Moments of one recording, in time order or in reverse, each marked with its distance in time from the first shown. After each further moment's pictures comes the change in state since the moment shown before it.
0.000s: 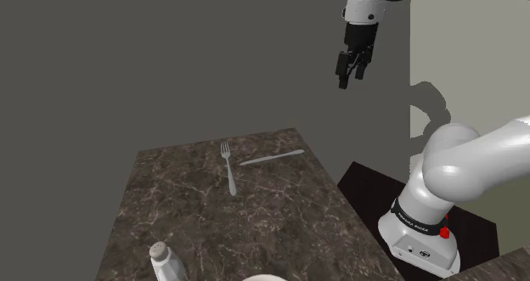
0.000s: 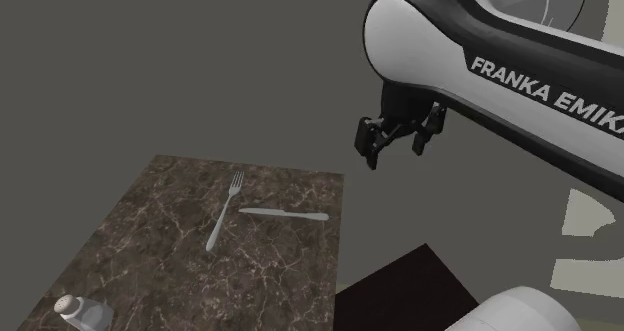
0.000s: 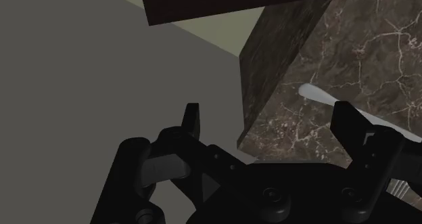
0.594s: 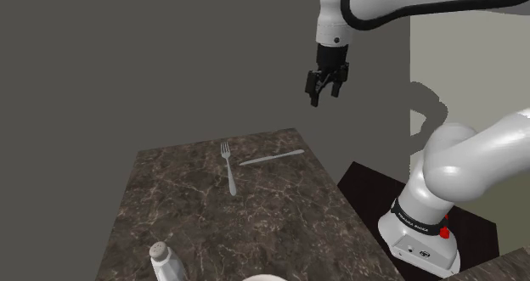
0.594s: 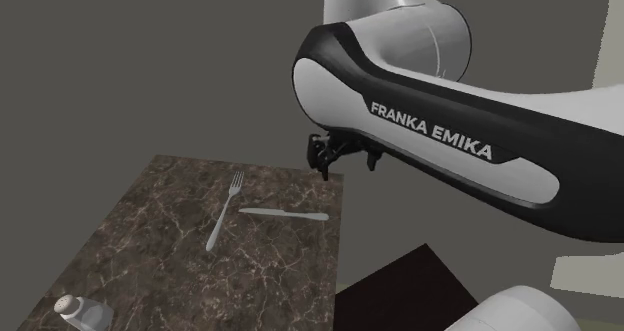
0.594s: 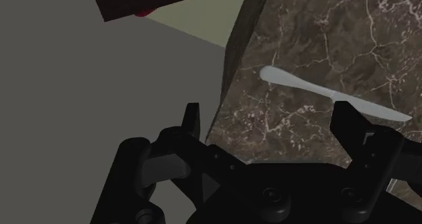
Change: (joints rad) arm 0.018 0.104 0.123 -0.058 0.093 0.177 0.209
